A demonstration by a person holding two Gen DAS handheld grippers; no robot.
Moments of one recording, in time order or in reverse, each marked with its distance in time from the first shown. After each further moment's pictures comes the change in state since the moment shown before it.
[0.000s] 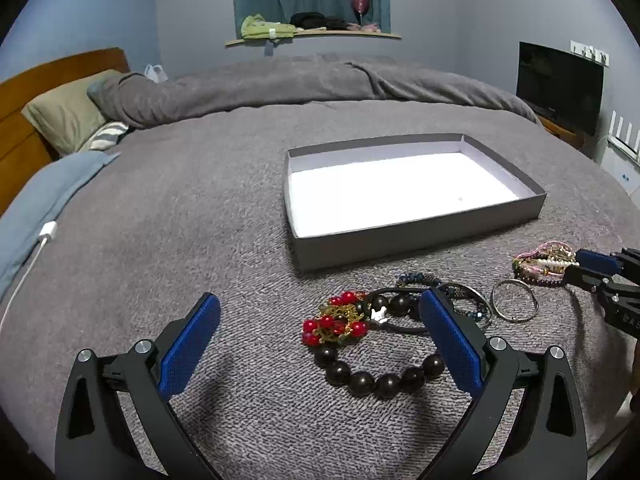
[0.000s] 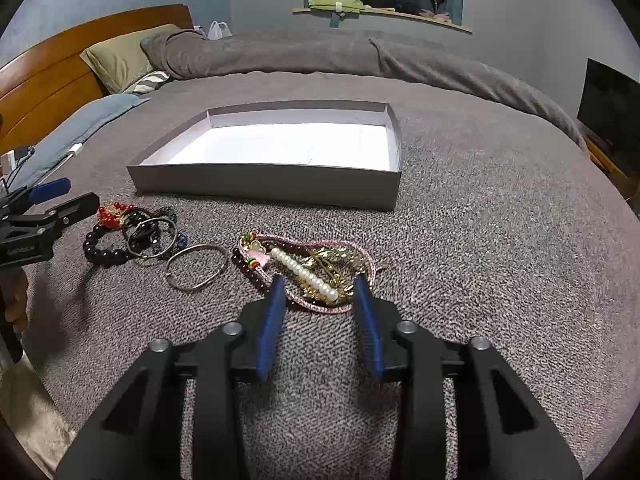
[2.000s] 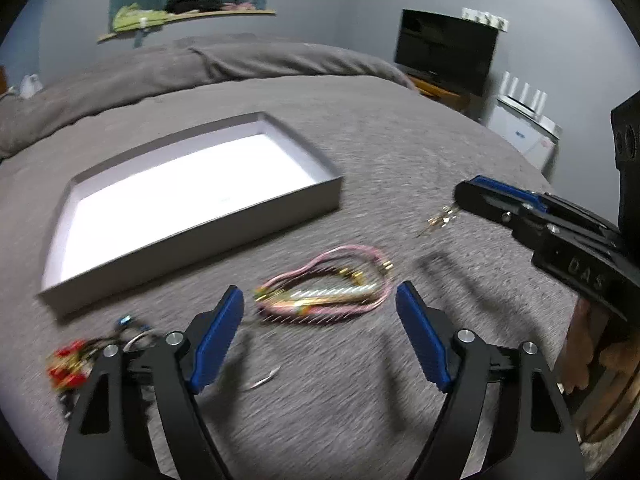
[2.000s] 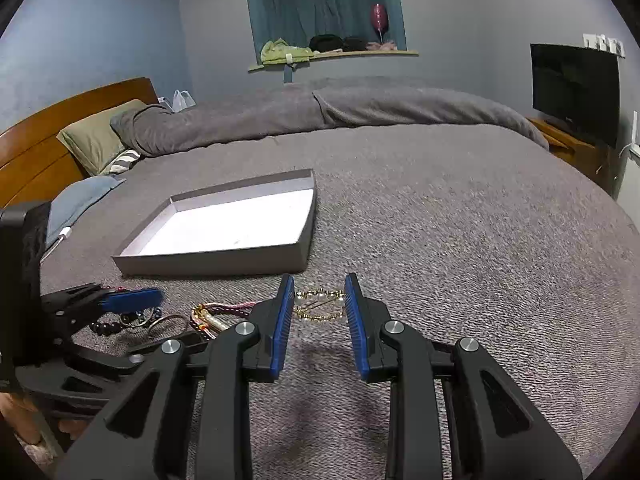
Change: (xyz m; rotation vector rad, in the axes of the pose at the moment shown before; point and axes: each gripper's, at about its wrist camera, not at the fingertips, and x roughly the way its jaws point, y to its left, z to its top) left arm 0.014 -0.159 0.023 0.169 0.090 -0.426; right arm -0.055 -0.075 0.010 0.199 -0.183 -0.024
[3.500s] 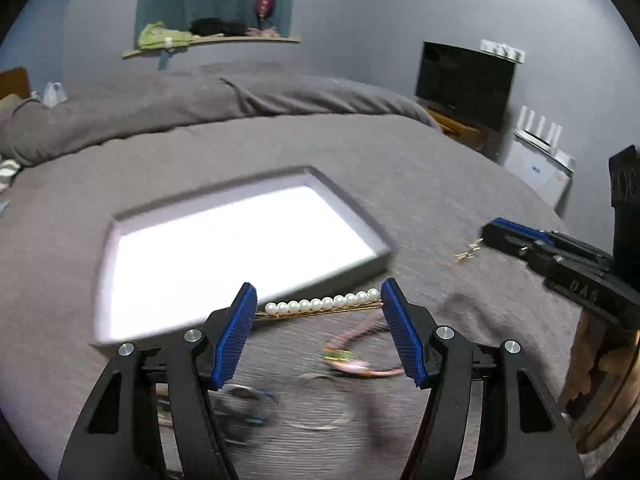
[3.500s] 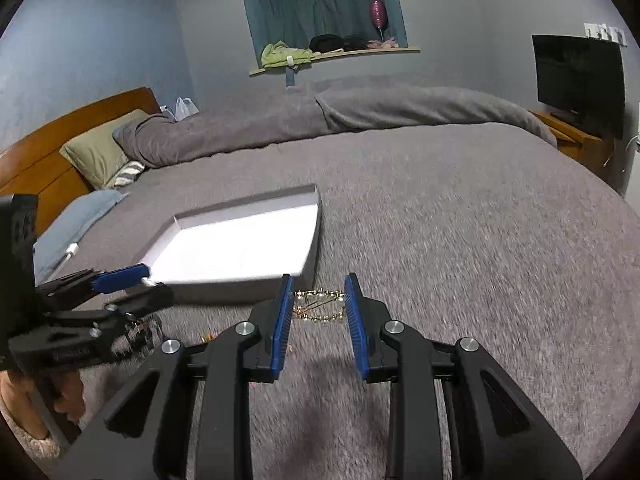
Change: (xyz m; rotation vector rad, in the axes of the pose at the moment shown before) left arm -0.035 0.055 0.038 -0.045 -0.107 0.089; right arm 0.013 0.000 0.038 0.038 -0.010 0.049
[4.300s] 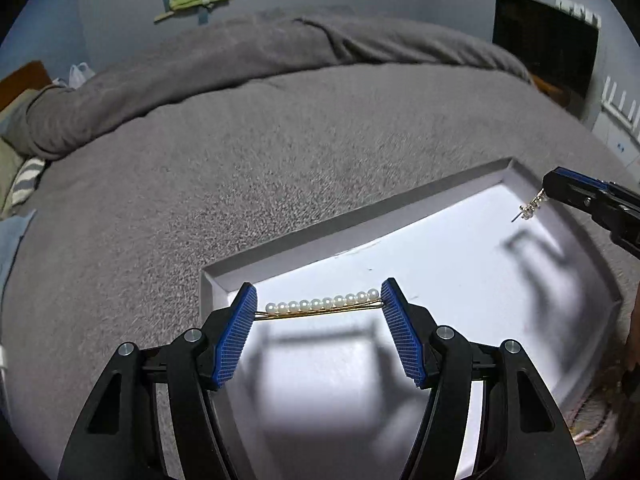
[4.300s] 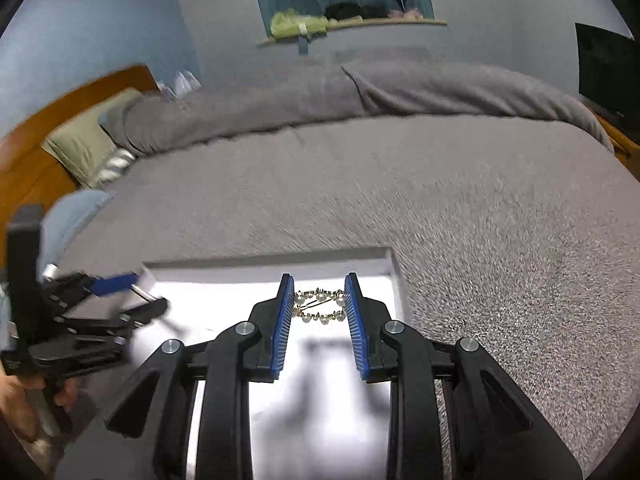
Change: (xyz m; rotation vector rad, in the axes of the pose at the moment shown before) left arm 0.133 0.145 0.061 0.024 0.232 0.205; right arm 0.197 0.043 0.076 -0.024 0.139 -0.009
